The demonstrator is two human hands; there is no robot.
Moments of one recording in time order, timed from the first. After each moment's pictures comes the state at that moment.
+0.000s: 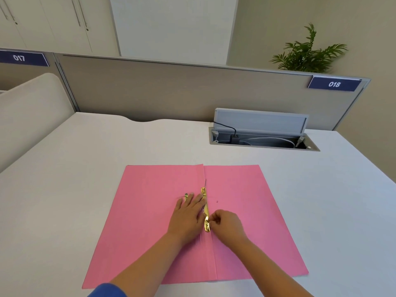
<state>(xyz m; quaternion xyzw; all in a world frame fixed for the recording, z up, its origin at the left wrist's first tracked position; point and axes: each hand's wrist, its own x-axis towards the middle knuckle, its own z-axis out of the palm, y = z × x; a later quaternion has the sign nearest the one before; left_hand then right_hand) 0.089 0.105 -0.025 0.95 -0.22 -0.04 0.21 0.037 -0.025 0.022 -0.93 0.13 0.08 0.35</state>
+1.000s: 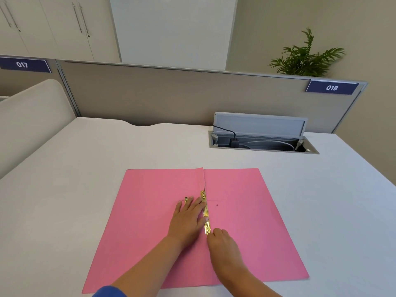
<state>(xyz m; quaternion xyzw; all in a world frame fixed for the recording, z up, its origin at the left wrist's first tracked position) 0.093 0.105 -0.025 0.95 -0.21 -0.07 0.21 -0.003 0.001 0.023 -1.00 -0.02 0.00 0.04</state>
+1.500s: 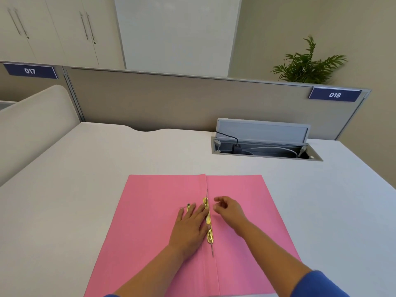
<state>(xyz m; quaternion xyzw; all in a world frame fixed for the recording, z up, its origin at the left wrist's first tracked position) 0.090 0.105 -0.032 0.96 -0.22 -0.05 0.19 0.089 -0.048 0.032 -0.84 0.15 0.07 0.52</state>
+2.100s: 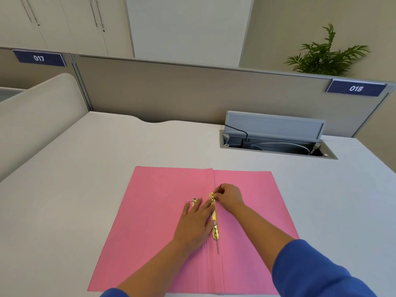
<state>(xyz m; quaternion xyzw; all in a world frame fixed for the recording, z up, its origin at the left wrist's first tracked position) 0.092 0.105 -0.031 0.96 -0.23 -0.04 0.18 0.144 -0.037 0.019 -0.92 0.13 0.04 0.36</state>
